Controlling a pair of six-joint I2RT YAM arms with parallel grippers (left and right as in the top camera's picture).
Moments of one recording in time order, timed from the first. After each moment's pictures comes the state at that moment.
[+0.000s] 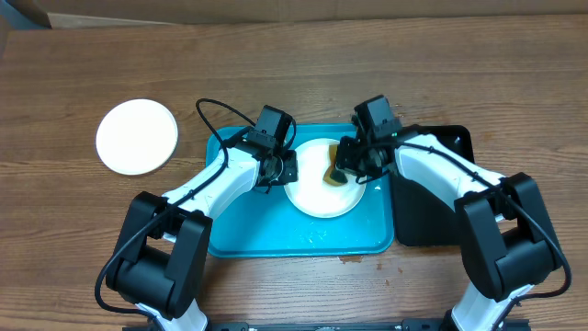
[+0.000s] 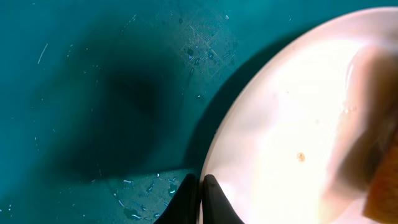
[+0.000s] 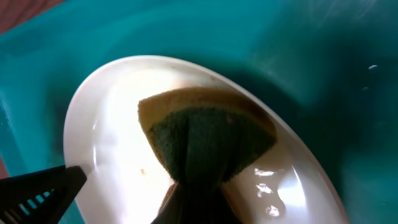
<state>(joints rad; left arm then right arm) -0.42 1.83 1.10 -0.52 0.09 -0.47 0.39 1.88 1.18 -0.49 -0.33 0.62</state>
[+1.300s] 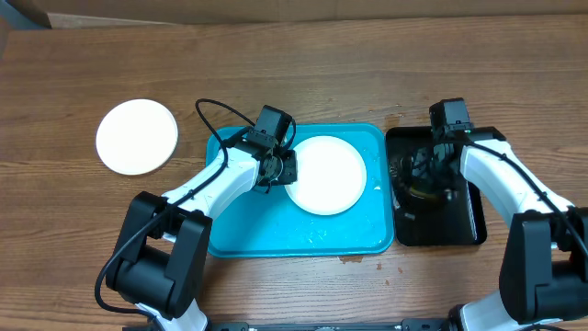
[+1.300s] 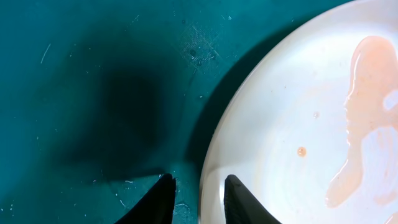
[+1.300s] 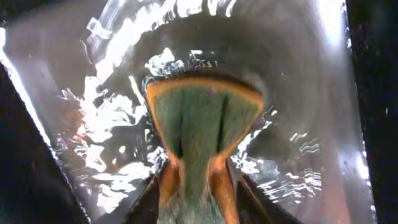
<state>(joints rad) -0.42 1.83 1.10 -0.52 0.09 -0.47 0.08 1.72 1.05 -0.74 0.06 0.39</state>
